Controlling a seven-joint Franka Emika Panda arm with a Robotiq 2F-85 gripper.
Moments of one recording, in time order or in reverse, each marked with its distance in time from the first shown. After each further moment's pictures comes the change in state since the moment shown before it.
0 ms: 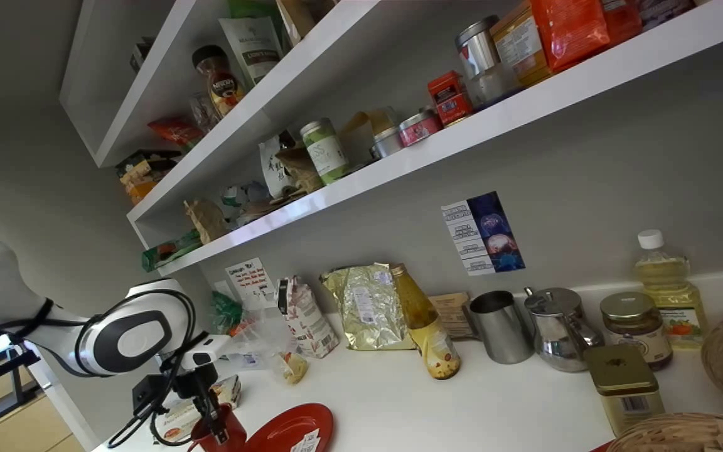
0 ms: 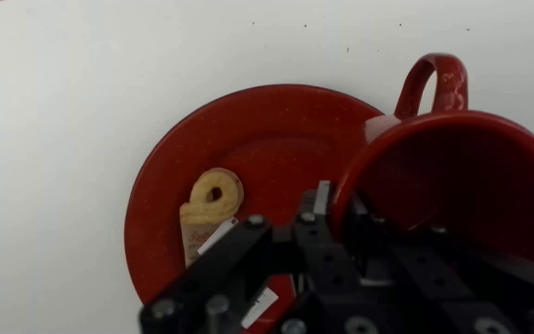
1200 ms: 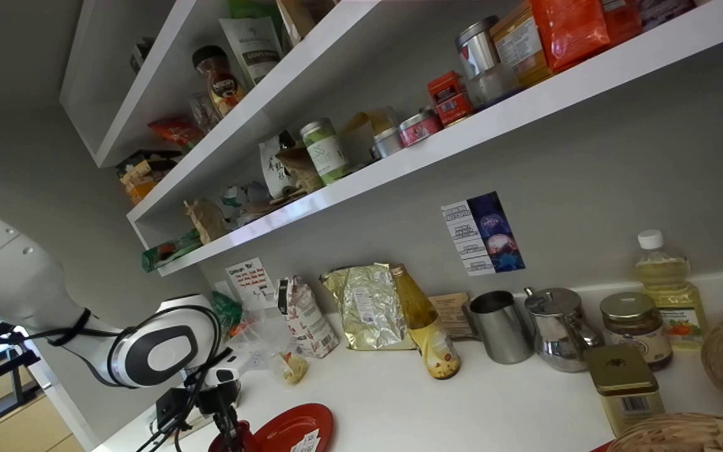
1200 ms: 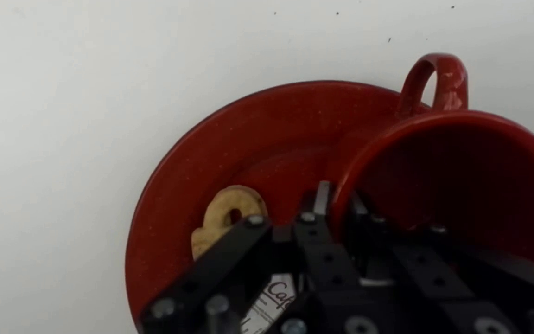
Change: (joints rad) arm 0.000 0.154 -0.037 0.080 -0.002 0.000 0.000
